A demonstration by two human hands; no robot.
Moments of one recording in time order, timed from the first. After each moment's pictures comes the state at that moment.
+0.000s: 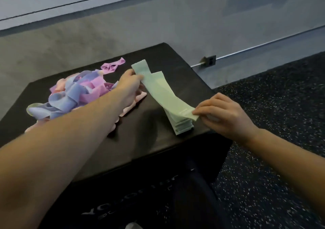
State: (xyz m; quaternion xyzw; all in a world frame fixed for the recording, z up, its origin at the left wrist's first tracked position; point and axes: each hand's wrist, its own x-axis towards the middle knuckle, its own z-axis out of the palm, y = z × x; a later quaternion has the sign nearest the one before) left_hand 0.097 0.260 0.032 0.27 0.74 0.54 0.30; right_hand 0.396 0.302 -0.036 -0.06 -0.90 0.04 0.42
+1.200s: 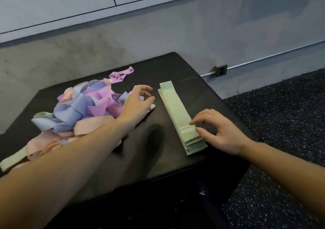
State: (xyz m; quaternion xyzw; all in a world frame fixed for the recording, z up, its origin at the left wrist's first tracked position) left_hand 0.086 0.237 0.008 0.42 0.76 0.47 0.17; right_hand 0.346 0.321 -0.054 -0.14 -0.89 0.30 0.32
